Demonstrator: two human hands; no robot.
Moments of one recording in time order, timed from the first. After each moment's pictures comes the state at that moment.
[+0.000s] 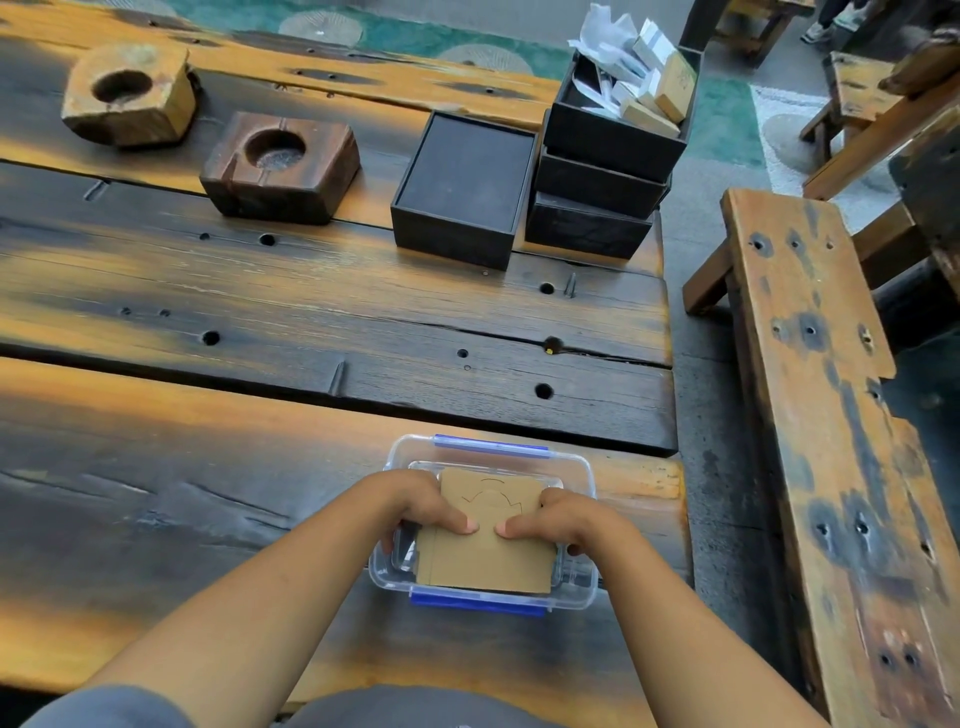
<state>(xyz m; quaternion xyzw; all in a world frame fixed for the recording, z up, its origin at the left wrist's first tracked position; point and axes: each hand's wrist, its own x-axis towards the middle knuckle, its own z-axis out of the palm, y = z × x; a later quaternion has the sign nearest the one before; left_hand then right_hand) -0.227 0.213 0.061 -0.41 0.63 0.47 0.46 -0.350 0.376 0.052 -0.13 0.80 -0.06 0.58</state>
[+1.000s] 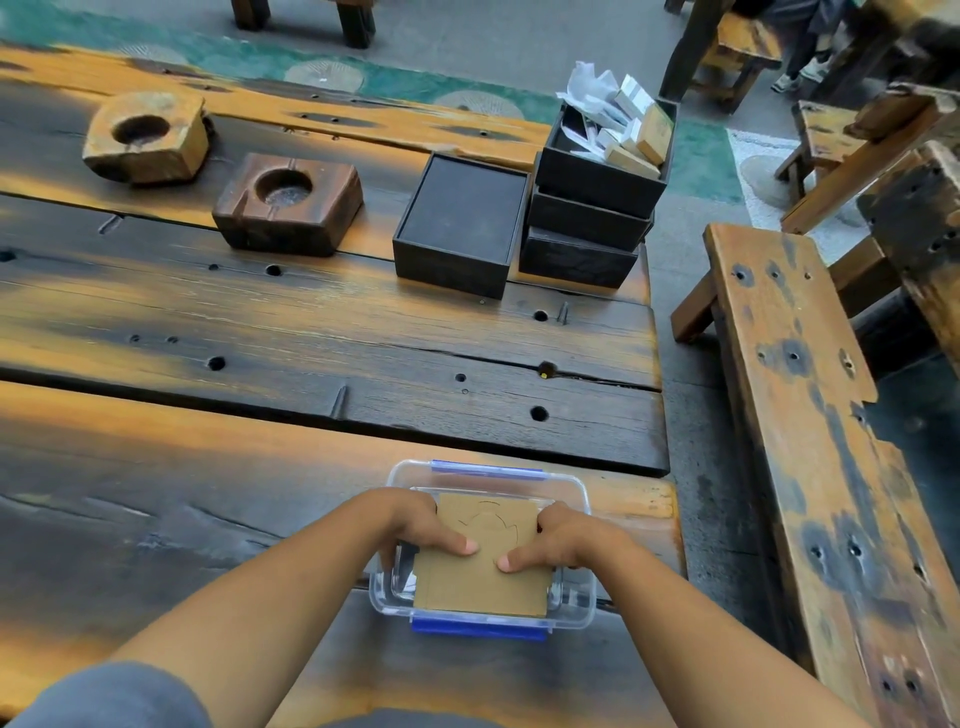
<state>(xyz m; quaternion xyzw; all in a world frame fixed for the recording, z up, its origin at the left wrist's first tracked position) -0.221 0.208 0.062 -0.36 0.65 0.48 0.47 -0.352 0.380 0.044 -0.20 0.80 -0.02 0.56</state>
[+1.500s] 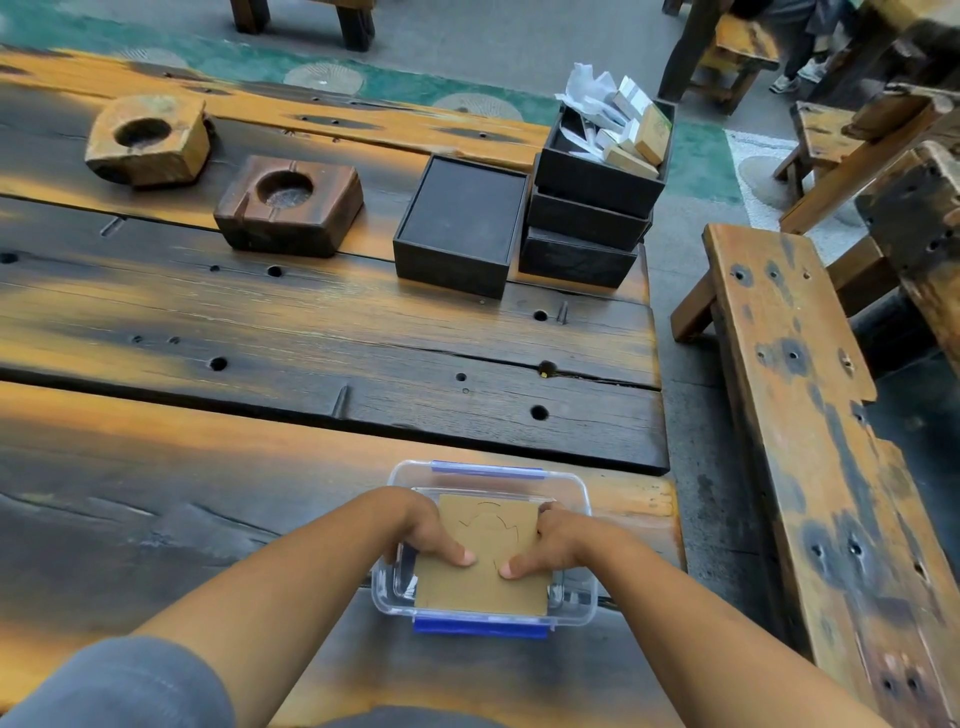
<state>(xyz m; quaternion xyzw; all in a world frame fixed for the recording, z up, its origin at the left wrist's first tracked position) -0.222 0.213 0.054 -0.34 0.67 0.40 0.52 -0.349 0.379 0.043 -0.25 0.81 0.05 0.54</state>
